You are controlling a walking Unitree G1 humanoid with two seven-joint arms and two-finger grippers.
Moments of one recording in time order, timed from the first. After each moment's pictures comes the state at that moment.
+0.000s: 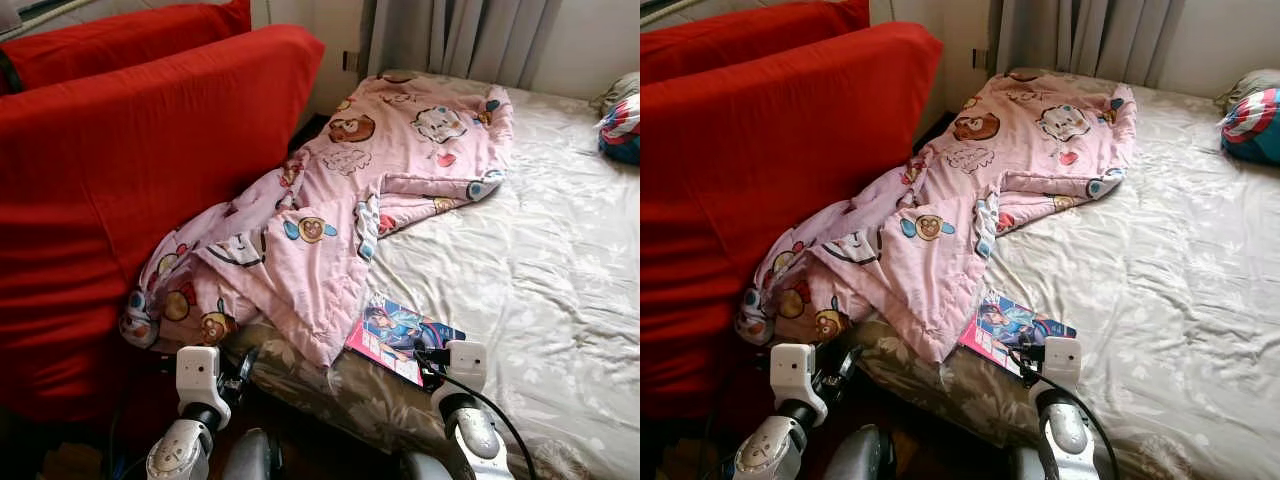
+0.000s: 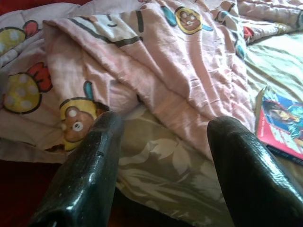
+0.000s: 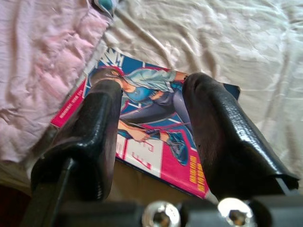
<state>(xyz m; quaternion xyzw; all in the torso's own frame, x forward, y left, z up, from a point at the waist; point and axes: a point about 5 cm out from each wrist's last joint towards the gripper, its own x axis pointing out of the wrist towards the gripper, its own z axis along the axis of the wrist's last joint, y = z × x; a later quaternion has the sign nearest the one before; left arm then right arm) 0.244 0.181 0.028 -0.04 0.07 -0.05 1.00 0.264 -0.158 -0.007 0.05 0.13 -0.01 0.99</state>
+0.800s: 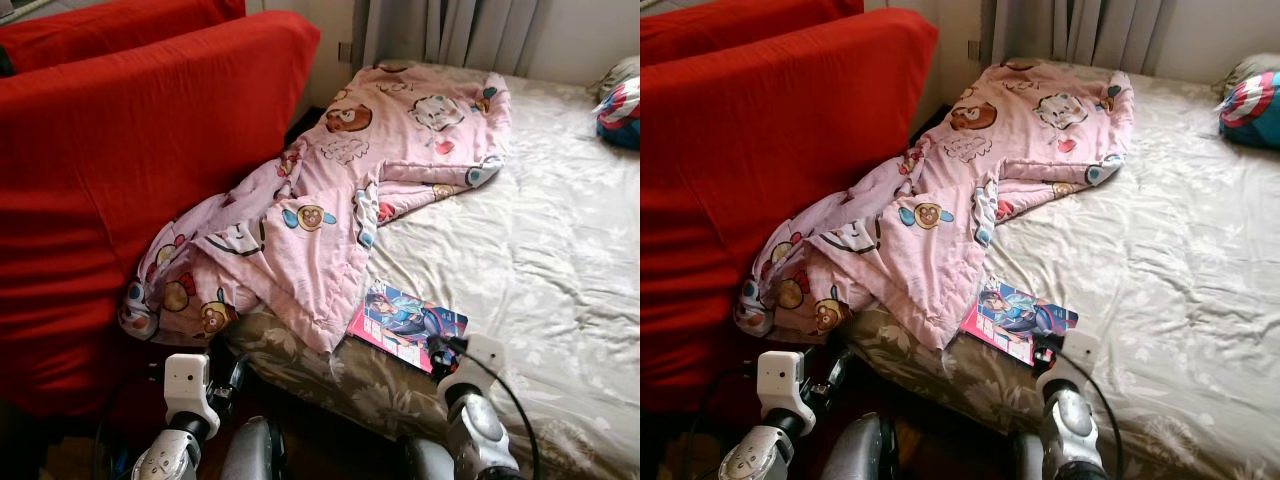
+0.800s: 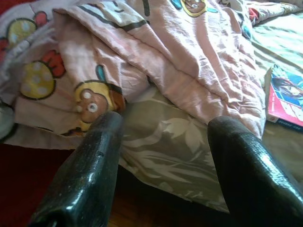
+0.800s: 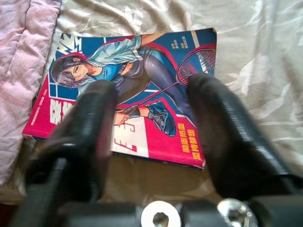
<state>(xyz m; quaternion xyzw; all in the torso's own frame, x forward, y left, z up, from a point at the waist) 0.230 0.193 0.033 -0.02 0.07 -0.05 1.00 0.282 -0.173 -0.006 0.17 0.17 -0.09 0.97</state>
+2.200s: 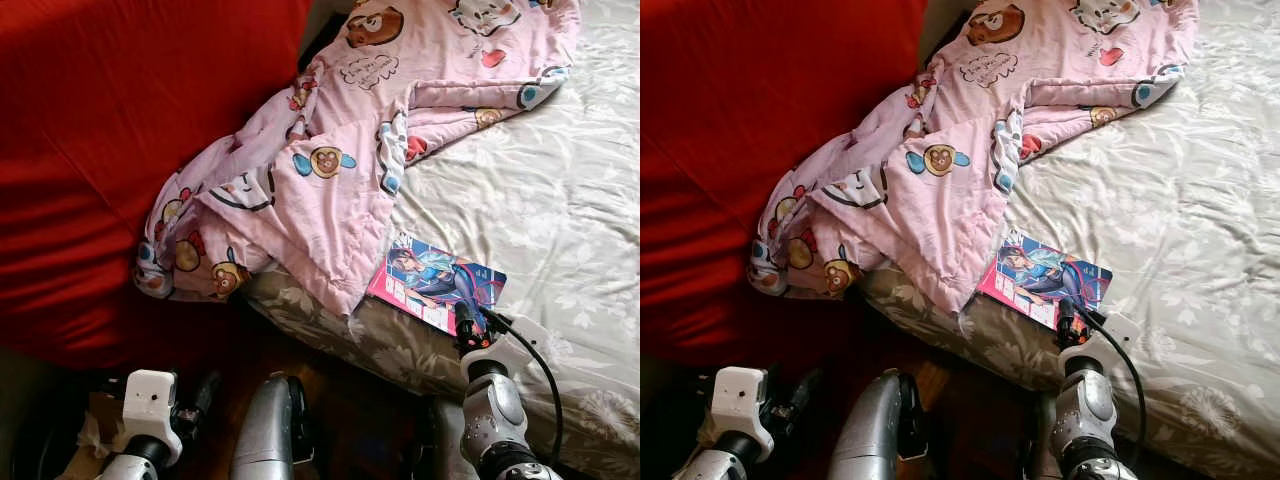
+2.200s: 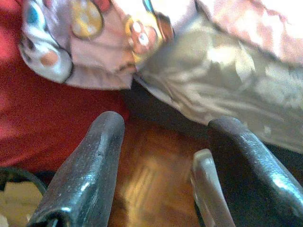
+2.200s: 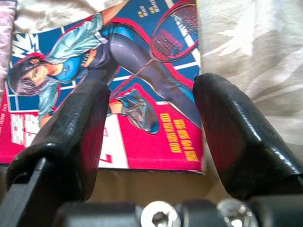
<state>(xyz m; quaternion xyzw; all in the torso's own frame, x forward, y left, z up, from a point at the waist) 0.203 0.219 0.062 0.03 0.09 -0.04 1.00 0.294 -0.202 0.018 0.24 0.06 -0.14 0.96</state>
